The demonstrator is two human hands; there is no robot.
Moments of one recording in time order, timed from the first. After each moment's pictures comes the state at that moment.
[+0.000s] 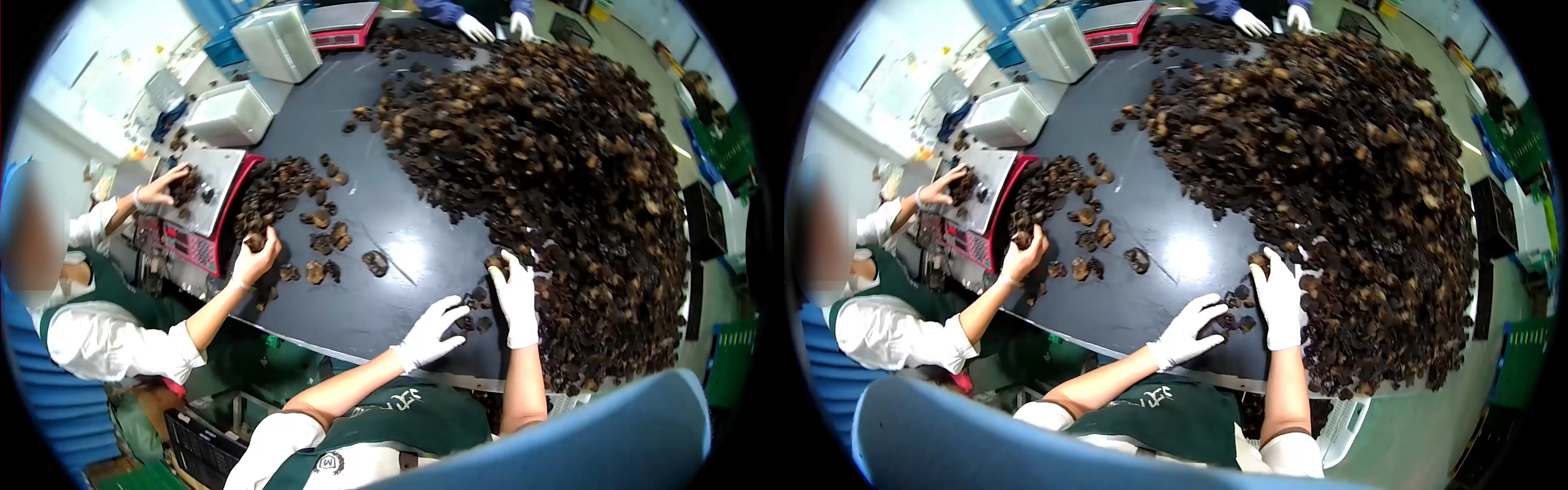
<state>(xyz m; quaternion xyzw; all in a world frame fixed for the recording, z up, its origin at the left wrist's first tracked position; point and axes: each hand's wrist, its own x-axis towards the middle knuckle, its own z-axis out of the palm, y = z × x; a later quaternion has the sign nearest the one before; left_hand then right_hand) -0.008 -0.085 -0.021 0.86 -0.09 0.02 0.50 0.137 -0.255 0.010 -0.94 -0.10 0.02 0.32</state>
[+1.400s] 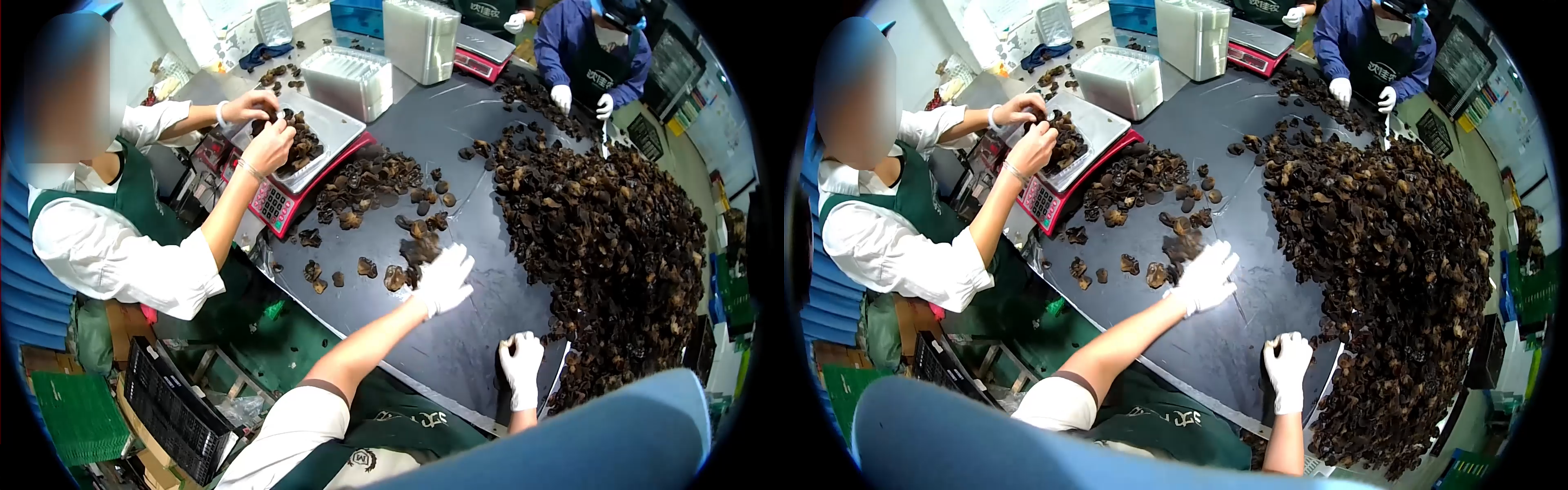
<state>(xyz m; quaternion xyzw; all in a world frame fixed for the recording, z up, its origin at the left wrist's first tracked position) 0.059 0.082 -0.038 0.98 0.06 0.04 0.20 0.090 -0.200 -0.017 -0.93 -0.31 -0.01 0.17</state>
